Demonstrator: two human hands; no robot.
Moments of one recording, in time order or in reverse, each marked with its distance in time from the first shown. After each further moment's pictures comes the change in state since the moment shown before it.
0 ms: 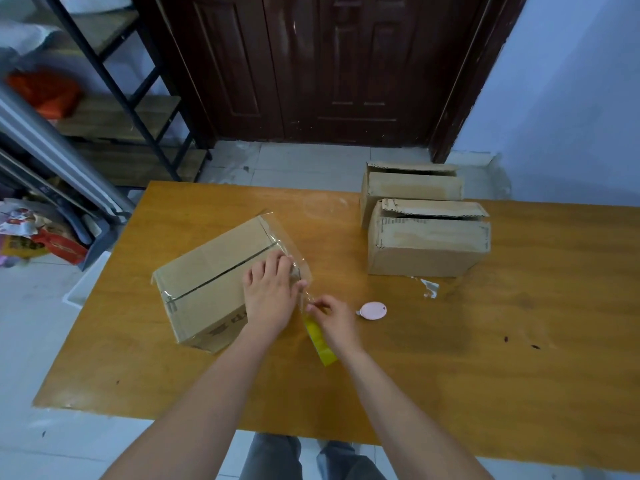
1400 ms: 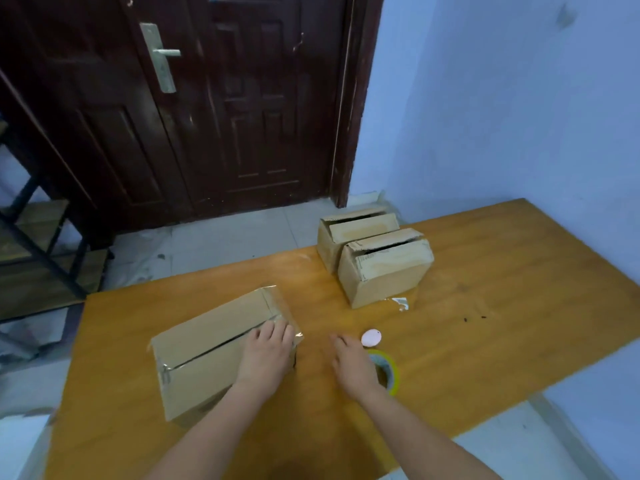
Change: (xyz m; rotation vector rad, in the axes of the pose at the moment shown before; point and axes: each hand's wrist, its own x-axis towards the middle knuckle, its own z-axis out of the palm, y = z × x) left_hand 0.031 -0.082 -0.021 0.063 -0.094 0.728; right_hand -0.012 -0.010 0.036 -0.873 0.300 0.052
